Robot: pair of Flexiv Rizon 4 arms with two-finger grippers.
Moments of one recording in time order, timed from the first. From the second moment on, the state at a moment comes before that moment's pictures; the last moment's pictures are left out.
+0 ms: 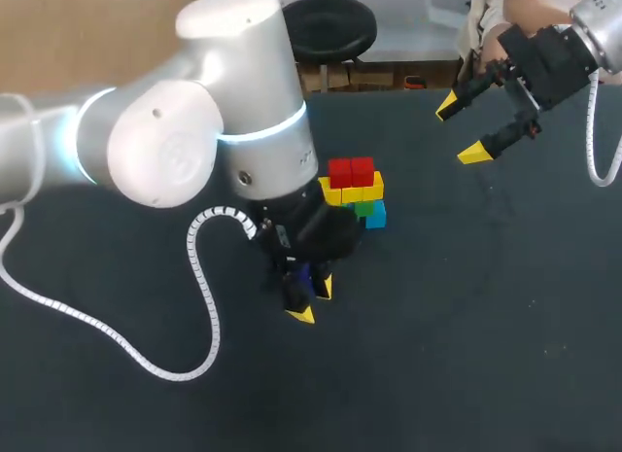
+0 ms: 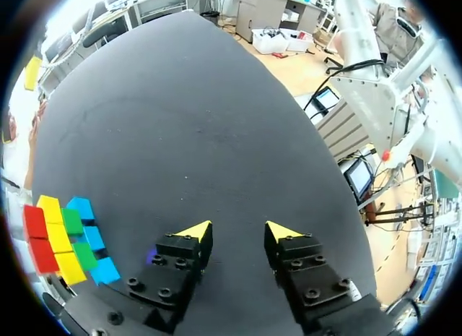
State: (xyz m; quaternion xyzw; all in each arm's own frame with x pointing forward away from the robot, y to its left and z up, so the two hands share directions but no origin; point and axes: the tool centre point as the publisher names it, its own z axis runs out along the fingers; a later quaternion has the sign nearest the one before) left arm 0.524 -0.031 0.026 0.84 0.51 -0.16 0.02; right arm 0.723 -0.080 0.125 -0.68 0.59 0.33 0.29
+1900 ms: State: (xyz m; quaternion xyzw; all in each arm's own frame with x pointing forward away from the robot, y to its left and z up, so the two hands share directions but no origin) left arm 0.572 -0.027 0.023 0.83 0.55 -0.11 0.00; right arm 0.723 -0.080 0.125 -0.68 0.59 0.33 0.29
